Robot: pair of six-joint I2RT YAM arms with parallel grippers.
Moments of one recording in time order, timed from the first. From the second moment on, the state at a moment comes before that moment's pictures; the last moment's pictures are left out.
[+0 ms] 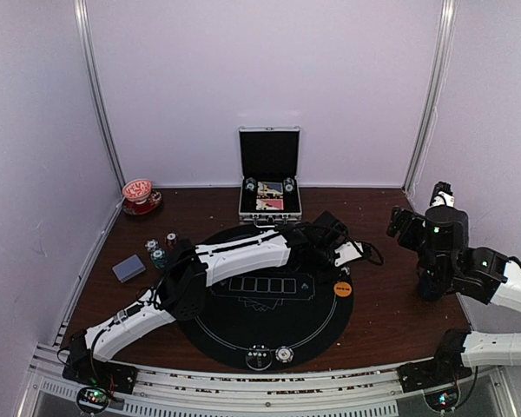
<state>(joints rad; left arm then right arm) -1.08 2.82 2.63 -0.60 0.11 0.48 0.77 0.76 0.65 -0.25 0.89 0.61</state>
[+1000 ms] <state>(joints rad) -1.08 2.70 2.56 -0.60 0.05 0.50 0.77 0.76 0.65 -0.24 0.88 0.60</state>
